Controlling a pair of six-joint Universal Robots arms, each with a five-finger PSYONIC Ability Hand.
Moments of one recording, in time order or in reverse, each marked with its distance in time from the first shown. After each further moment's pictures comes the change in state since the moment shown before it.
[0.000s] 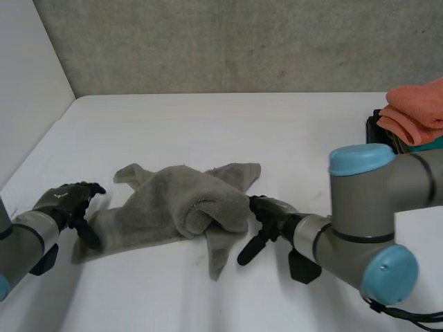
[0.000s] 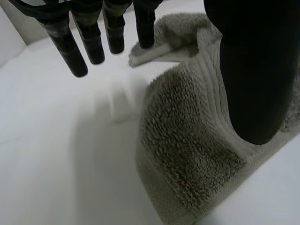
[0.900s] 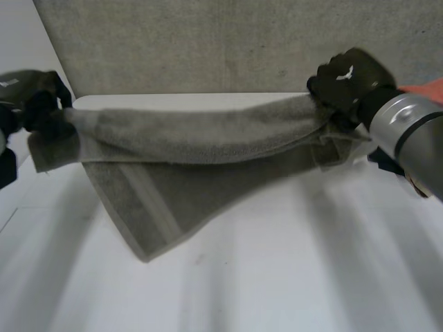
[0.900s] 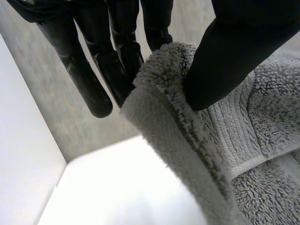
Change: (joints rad) left arm -0.065 0.280 0.410 -0.329 0.001 -0.113; right arm -0.196 -0.368 -0.140 -0.023 0.022 -1.069; left_hand 0.867 0.909 0.904 0.916 0.864; right_hand 0.831 0.959 0.981 0.988 0.929
